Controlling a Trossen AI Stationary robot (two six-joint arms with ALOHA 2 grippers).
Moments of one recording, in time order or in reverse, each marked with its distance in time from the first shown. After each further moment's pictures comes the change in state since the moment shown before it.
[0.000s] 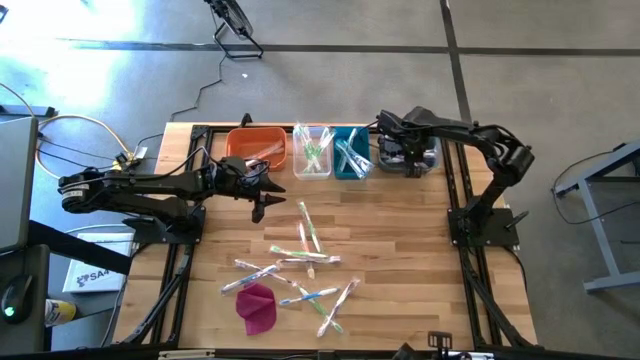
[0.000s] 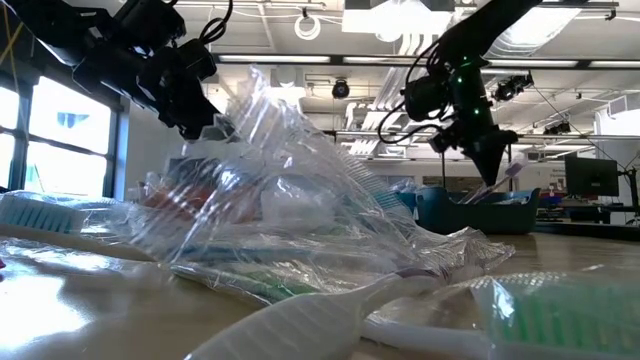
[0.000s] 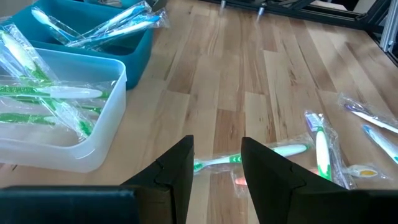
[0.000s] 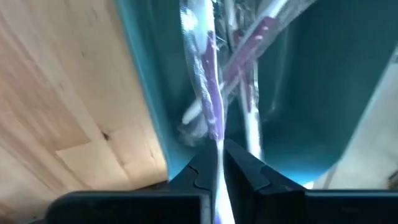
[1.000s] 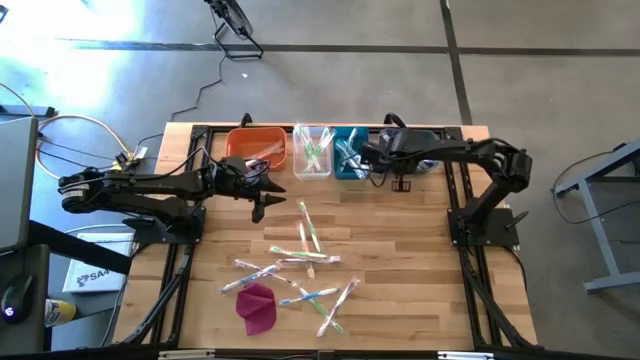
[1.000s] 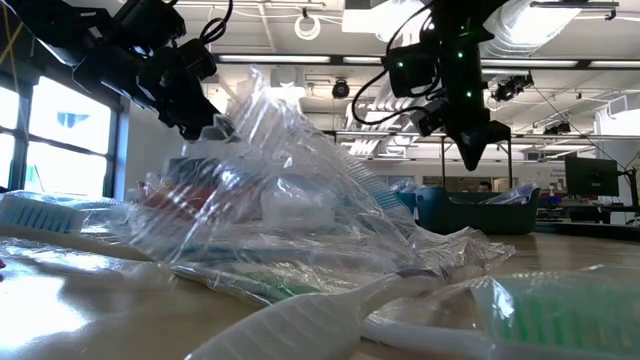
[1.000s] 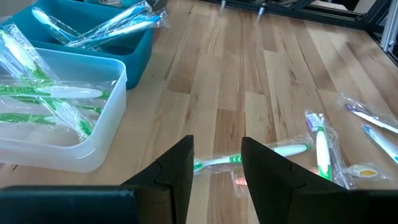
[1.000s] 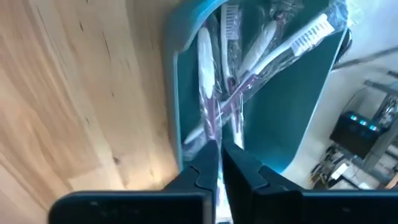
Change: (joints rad) left arm 0.000 0.000 0.000 0.000 -0.001 0.000; right arm 0.314 -0.031 0.000 -0.004 0.203 0.233
